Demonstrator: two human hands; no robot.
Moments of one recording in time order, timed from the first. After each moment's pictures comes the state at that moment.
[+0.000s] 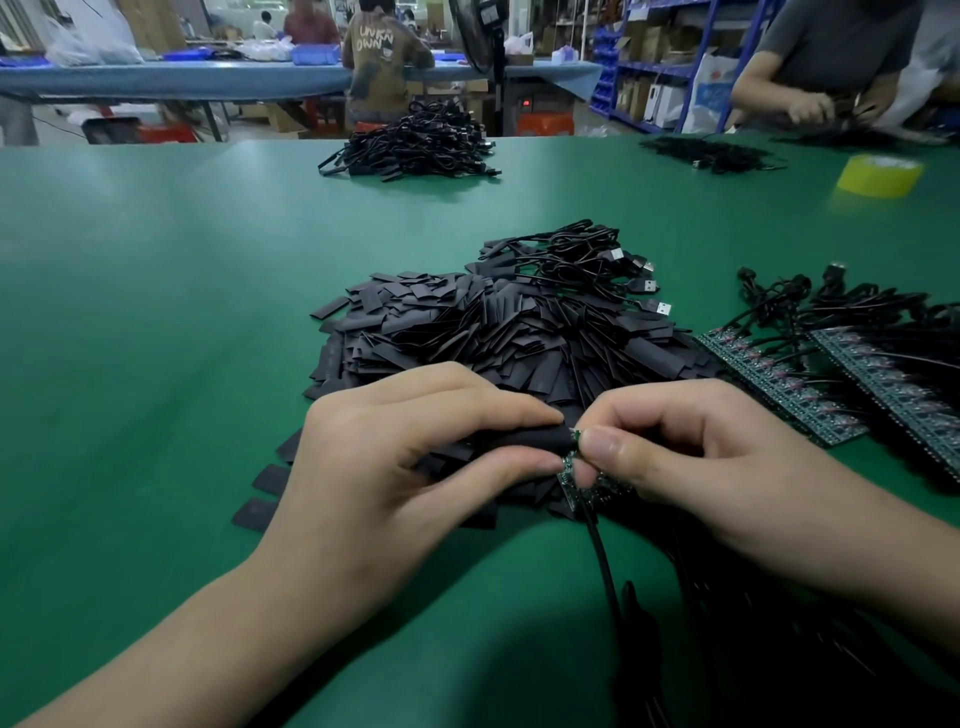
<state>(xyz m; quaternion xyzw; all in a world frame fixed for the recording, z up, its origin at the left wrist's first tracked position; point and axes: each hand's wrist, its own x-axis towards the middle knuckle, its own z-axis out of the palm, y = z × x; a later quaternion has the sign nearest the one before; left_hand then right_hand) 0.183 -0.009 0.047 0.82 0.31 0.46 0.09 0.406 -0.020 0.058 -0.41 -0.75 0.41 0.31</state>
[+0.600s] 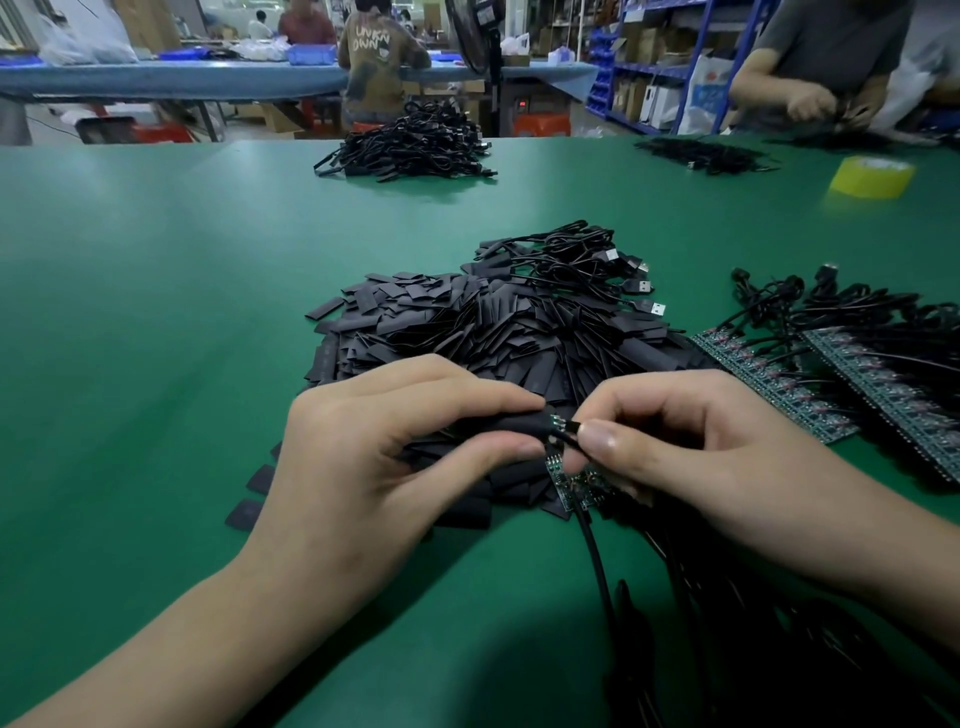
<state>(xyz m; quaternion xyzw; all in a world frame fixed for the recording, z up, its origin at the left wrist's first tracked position) 0.184 -0.009 0.049 0.81 0.34 0.47 0.09 0.411 -0.017 0.059 -0.41 -0.73 0.43 0.33</state>
